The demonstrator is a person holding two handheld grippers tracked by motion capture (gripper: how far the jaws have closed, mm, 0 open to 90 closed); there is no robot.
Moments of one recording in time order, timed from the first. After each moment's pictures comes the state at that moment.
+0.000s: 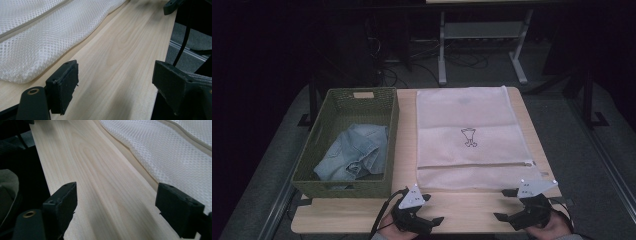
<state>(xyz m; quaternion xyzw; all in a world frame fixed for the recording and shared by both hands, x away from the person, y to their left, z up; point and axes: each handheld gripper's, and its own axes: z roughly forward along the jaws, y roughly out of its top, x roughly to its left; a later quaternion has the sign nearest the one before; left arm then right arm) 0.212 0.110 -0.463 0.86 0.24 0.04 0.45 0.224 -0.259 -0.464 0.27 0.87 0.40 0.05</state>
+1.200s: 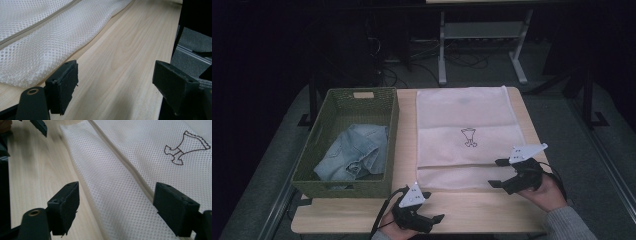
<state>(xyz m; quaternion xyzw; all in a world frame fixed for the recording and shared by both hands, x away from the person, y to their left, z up) 0.217 0.109 -0.464 0.85 0.25 0.05 0.46 0.301 -0.248 -0.420 0.24 0.89 0.39 0.07</state>
